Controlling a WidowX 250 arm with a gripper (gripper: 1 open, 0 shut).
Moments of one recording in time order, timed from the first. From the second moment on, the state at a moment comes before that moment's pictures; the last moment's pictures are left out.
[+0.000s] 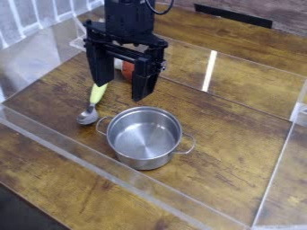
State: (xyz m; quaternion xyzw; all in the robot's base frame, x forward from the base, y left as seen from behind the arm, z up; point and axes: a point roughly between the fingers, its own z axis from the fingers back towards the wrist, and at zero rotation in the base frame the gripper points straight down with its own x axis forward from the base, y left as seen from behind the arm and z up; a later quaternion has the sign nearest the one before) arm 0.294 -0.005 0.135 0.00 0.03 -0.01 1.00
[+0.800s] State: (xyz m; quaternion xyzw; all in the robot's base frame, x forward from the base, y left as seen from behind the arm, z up) arm 0.311 0.045 0.105 0.02 -0.01 0.05 1.00
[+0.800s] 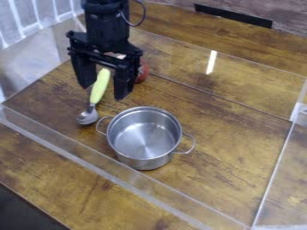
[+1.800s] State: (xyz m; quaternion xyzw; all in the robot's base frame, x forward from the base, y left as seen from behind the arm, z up) arm 0.342 0.090 0.056 0.00 -0.08 0.06 1.00
